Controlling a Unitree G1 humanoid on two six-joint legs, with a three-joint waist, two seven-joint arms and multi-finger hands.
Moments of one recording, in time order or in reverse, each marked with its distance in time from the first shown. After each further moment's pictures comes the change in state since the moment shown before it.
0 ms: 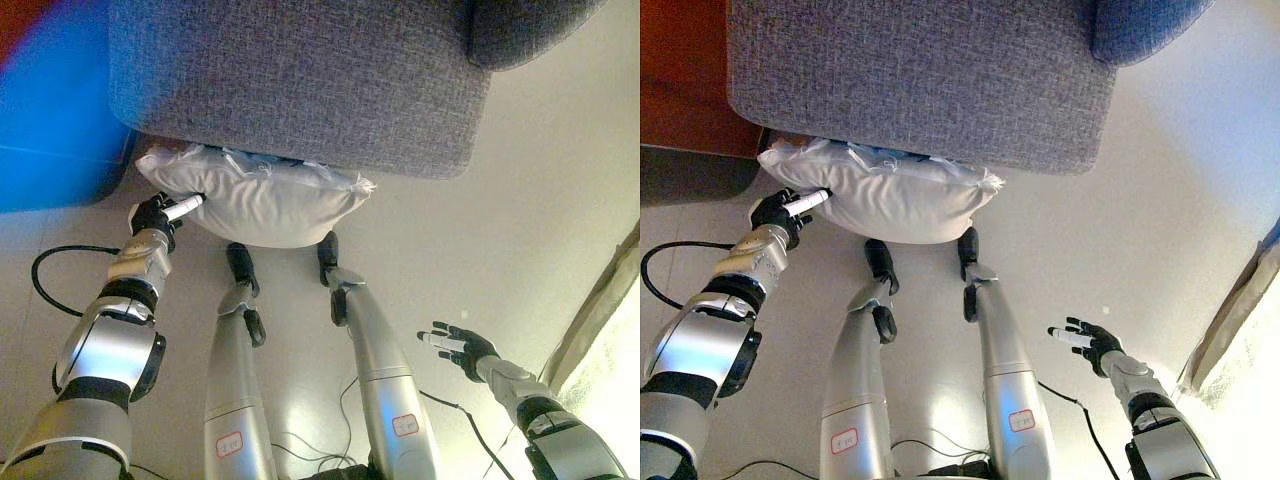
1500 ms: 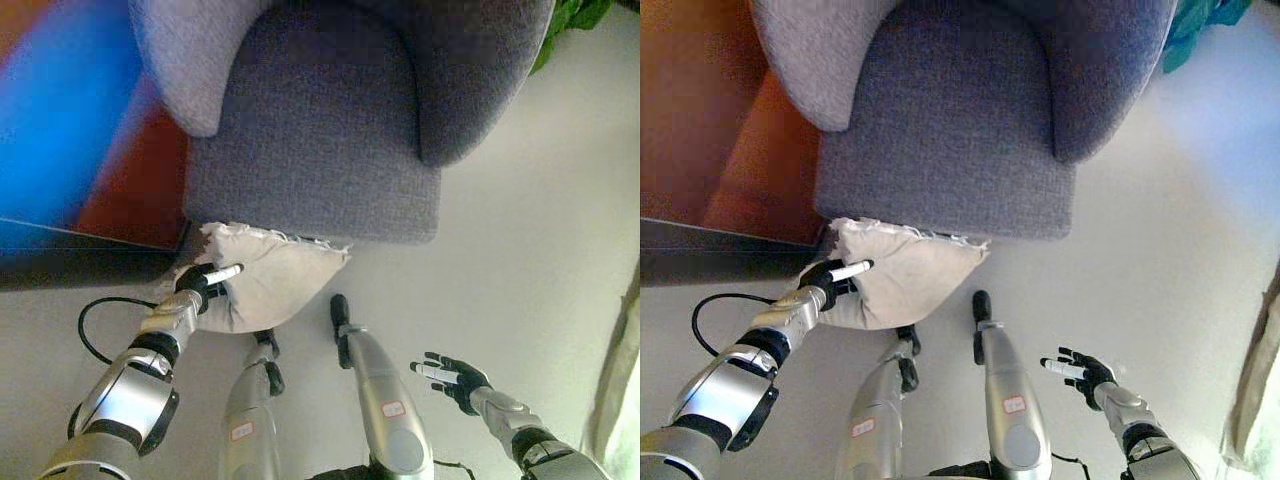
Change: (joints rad) left arm 0.343 -0.114 -0.085 -0.135 0.053 0.047 -0.090; right arm 0.128 0.059 0.001 0.000 -0.070 -0.019 -0.002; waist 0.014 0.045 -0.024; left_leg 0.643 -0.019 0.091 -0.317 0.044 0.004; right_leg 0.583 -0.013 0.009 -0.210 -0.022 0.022
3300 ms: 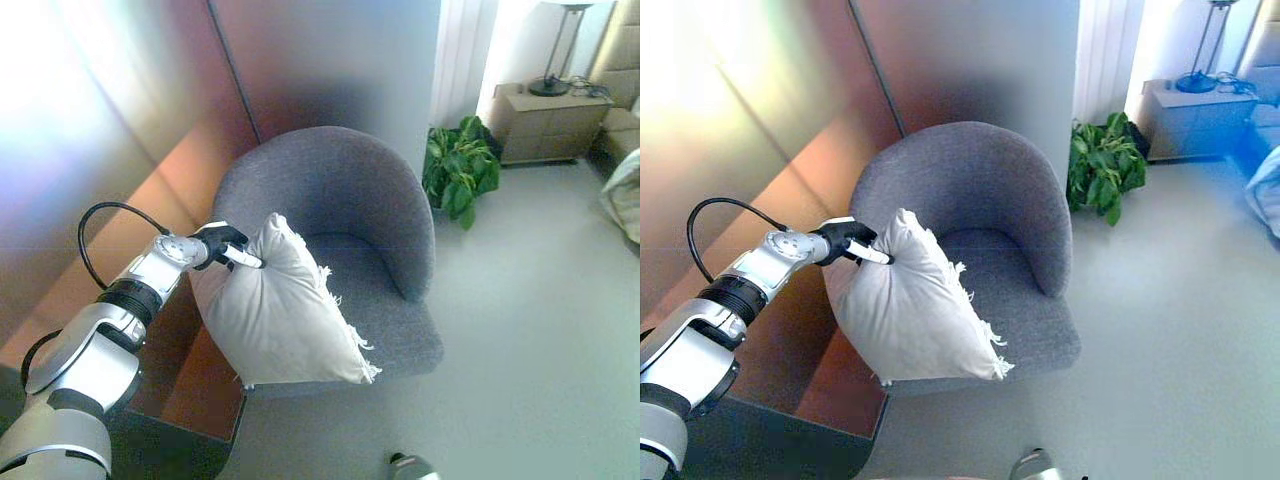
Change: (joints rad) left arm -0.260 0.227 -0.323 -0.322 0.430 0.184 -0.378; right arm 0.336 0.038 -0.217 0.156 0.129 0.129 -0.079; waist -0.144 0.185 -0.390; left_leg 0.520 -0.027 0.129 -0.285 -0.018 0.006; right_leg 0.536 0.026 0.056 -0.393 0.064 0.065
